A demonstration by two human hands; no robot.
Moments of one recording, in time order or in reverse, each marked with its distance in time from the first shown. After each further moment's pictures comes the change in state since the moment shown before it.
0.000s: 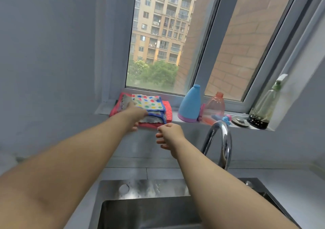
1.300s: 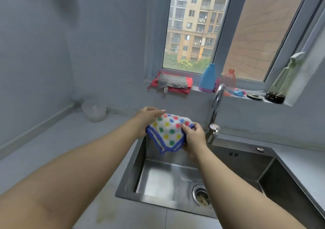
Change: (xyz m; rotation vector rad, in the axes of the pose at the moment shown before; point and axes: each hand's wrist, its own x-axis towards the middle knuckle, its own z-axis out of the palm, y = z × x) left_hand -0.319 -0.105 -0.021 -0.316 -0.004 -0.049; right_hand -0.220 0.130 -0.053 0.468 -0.160 -0.062
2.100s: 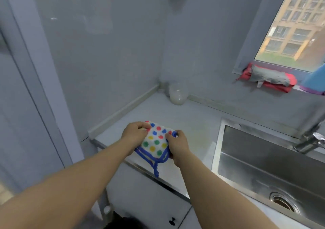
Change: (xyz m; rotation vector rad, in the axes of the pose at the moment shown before) left_hand -0.105 -0.107 -0.315 0.316 0.547 0.034; right_hand -0.133 0.152 0.279 -0.395 -0.359 0.211
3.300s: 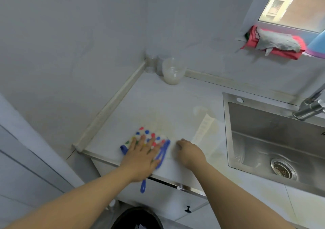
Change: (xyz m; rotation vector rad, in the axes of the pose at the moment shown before) left_hand 0.072 -0.102 0.010 1.248 -0.612 0.494; right_hand 0.055 0.044 0.008 -1.134 -0.044 -0.007
